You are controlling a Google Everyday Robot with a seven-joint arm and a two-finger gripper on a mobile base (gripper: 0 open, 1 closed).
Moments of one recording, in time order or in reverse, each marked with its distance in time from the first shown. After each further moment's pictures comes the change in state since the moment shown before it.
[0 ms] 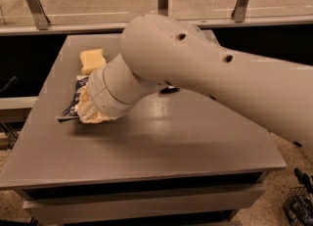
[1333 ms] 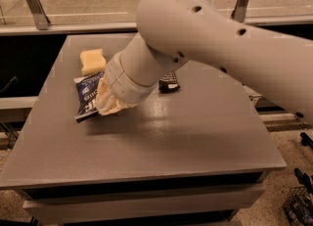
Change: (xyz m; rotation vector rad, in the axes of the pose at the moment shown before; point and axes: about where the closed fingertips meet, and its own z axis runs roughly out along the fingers) arm 0.034 0.008 -0.023 -0.121 0.020 -0.011
